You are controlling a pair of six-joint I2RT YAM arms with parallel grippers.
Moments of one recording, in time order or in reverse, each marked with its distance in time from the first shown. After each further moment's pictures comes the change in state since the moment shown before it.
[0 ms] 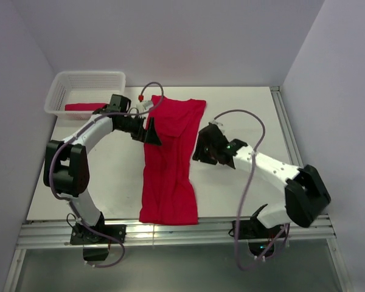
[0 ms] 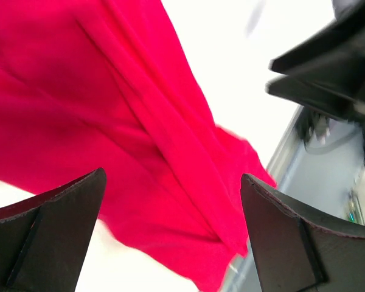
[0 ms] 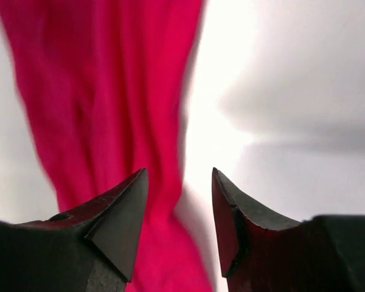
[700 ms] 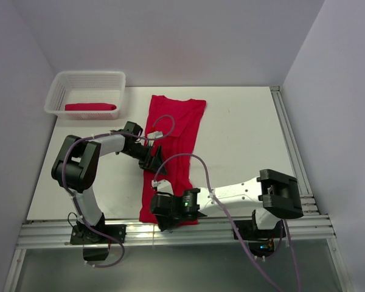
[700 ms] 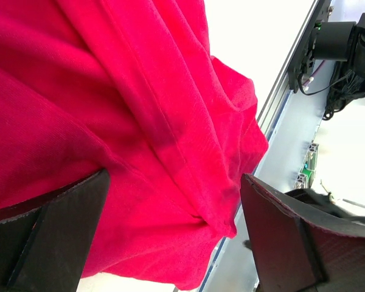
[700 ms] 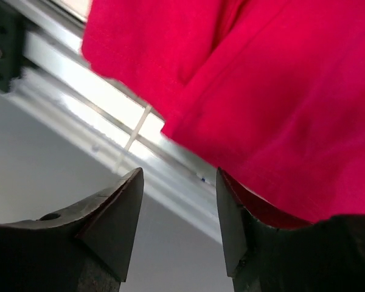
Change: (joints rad) left arm -0.091 0.088 -0.277 0.134 0.088 -0.027; right arm 0.767 0.283 0.108 -0.032 -0.006 0.146
